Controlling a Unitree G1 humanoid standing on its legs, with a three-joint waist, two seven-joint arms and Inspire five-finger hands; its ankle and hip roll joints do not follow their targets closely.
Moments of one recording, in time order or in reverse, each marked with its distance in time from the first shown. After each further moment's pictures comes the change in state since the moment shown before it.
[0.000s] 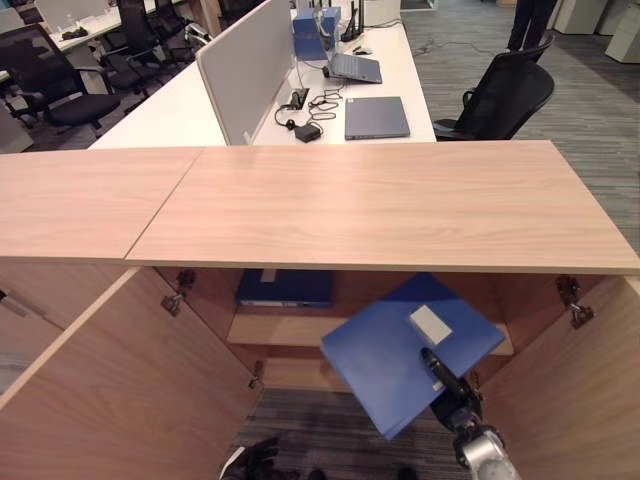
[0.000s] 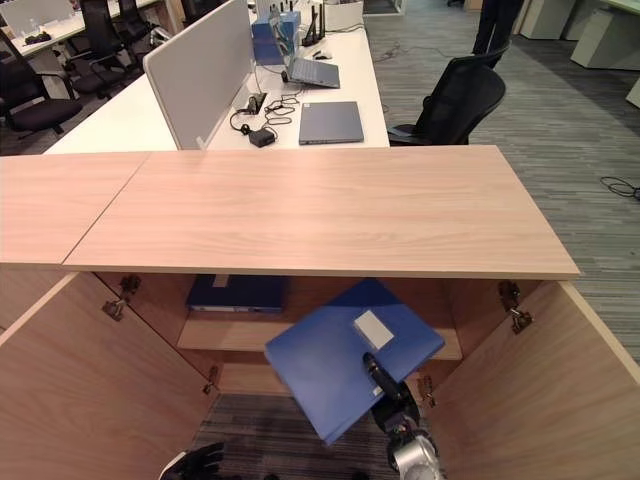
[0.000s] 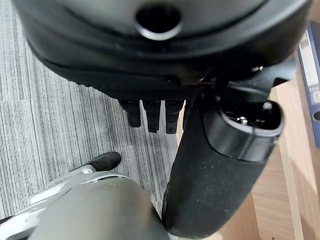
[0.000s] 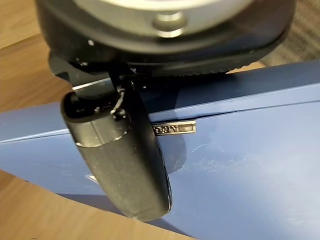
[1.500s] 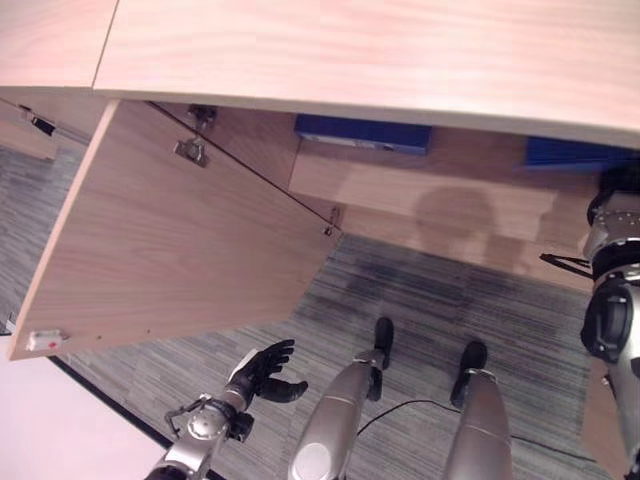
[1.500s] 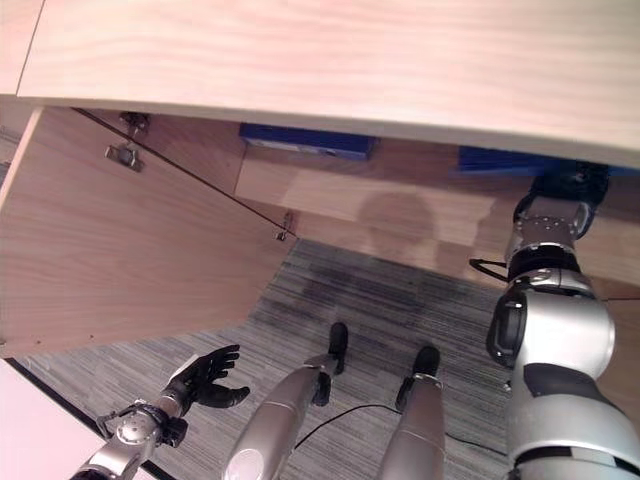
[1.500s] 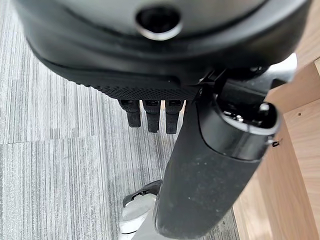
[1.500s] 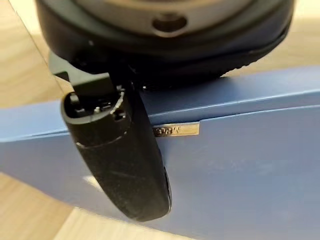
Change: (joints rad) left arm -0.186 0.224 -0.200 -0.309 -0.232 -0.062 -0.008; right arm -1.185 -0.523 -0.201 0.624 0.321 -0.204 -0.255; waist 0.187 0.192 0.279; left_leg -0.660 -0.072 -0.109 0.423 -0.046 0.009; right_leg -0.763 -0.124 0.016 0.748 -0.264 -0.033
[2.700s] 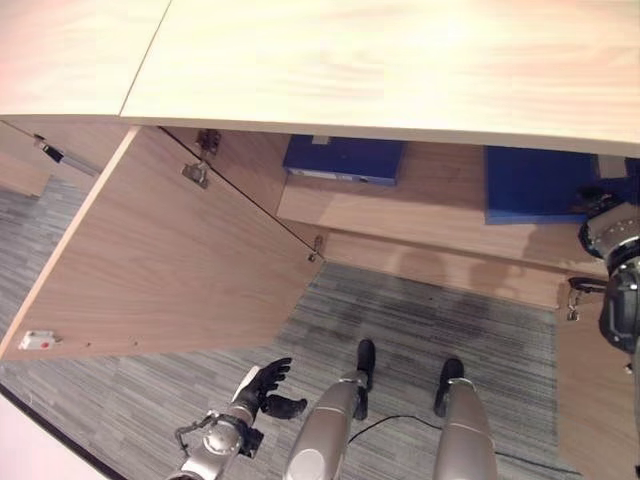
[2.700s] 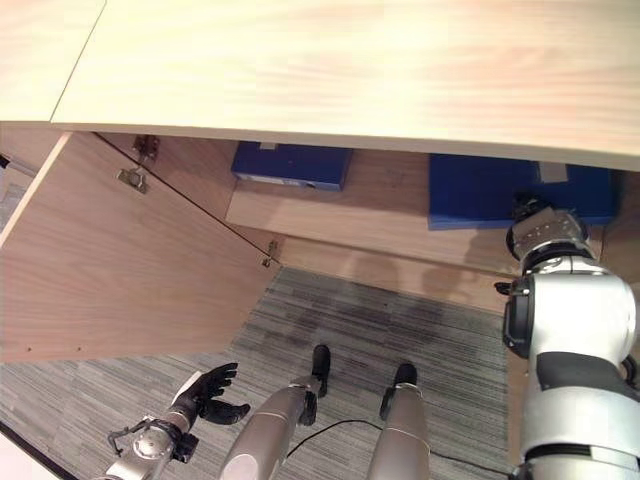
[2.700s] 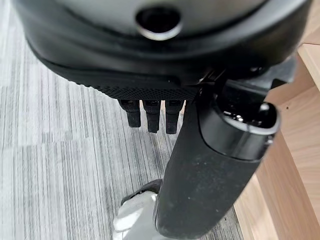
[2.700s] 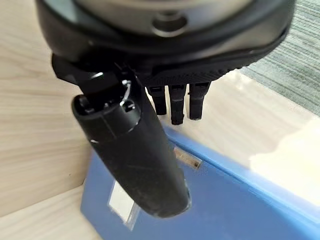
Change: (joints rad) left arm 0.003 -0.094 -0.074 0.119 0.081 0.021 0.159; right arm -0.071 -0.022 0.176 0.291 -0.514 0.362 -0.348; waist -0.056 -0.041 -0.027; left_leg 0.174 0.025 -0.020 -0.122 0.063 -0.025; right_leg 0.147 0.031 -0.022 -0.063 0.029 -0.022
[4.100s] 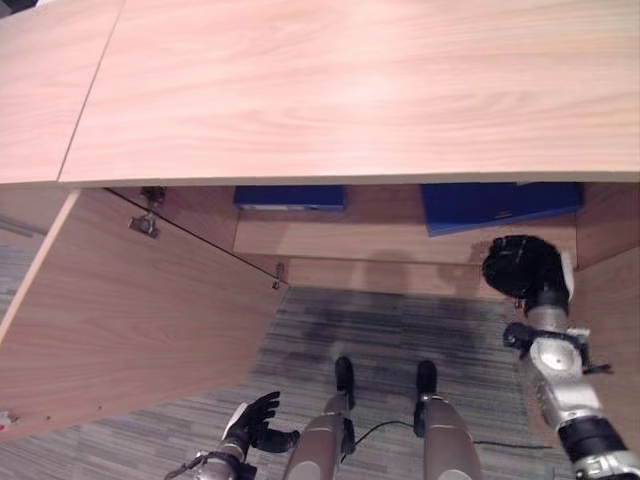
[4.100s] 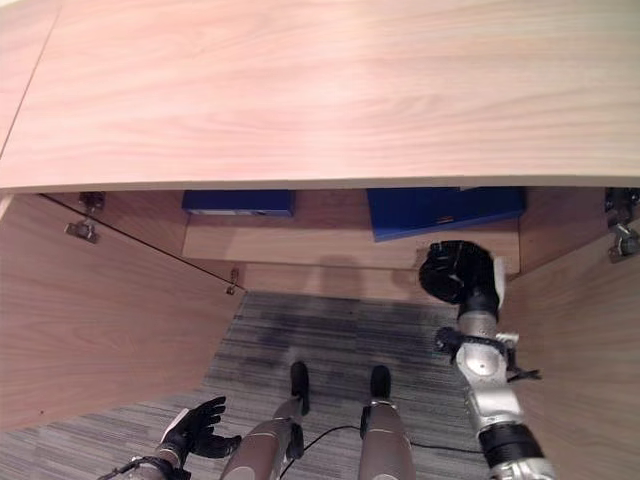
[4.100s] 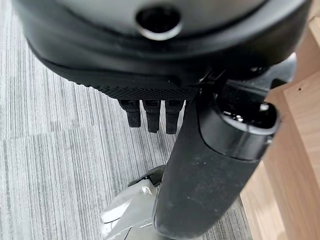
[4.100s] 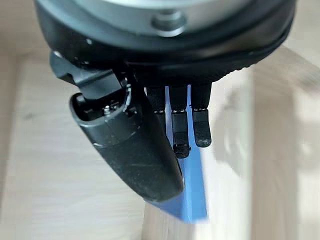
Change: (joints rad) left arm 0.130 -0.069 0.219 0.082 0.080 -0.037 -0.070; right arm 1.067 0.126 0.038 -1.244 -0.769 -0.316 0.188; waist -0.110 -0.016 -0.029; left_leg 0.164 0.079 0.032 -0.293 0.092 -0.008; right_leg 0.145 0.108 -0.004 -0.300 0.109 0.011
